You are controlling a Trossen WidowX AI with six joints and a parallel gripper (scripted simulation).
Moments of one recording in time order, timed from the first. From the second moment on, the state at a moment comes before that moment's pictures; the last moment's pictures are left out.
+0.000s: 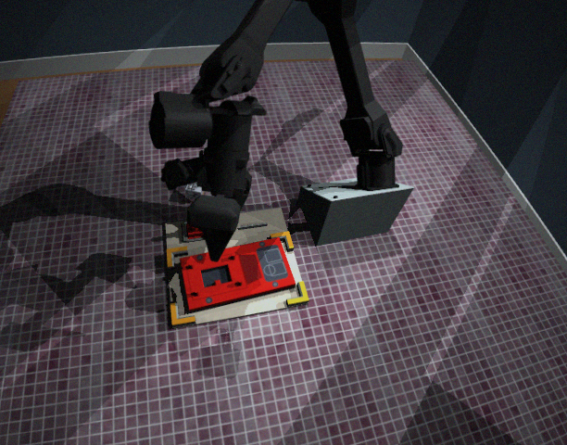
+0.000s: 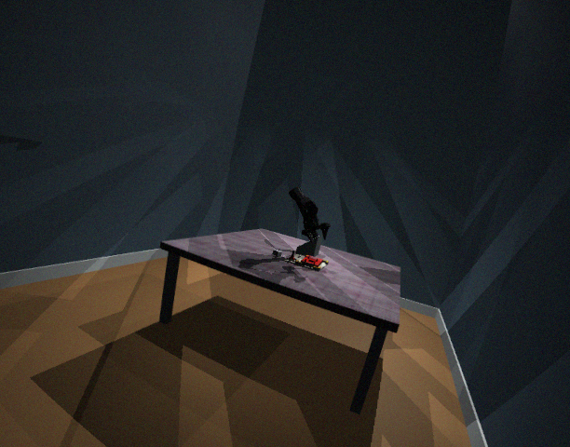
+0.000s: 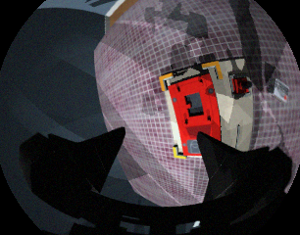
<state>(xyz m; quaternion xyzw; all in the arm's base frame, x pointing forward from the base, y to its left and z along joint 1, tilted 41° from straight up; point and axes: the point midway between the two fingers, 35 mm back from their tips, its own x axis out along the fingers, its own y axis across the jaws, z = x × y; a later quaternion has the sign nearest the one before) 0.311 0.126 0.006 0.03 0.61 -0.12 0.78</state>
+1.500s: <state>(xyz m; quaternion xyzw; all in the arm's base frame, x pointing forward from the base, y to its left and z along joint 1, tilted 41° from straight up) 0.347 -0.034 0.122 0.40 0.24 -0.62 0.63</state>
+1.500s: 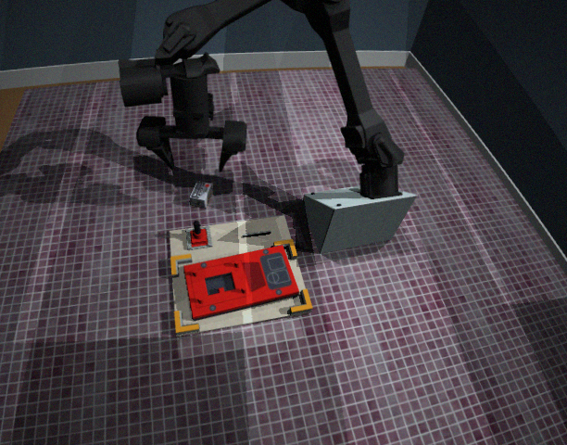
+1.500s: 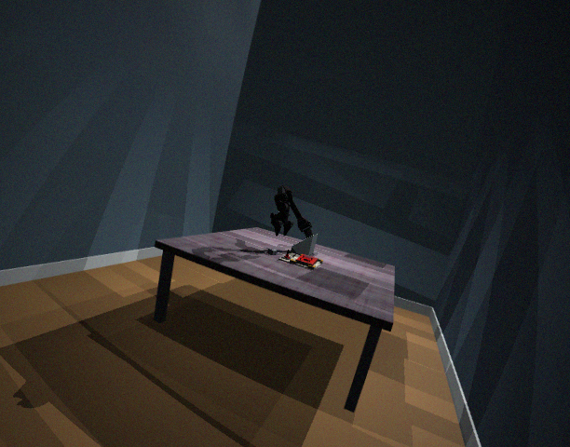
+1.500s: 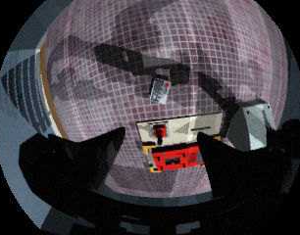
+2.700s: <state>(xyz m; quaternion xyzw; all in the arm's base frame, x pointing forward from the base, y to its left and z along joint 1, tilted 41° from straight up) 0.355 -0.120 0.073 0.44 0.15 -0.66 0.59</state>
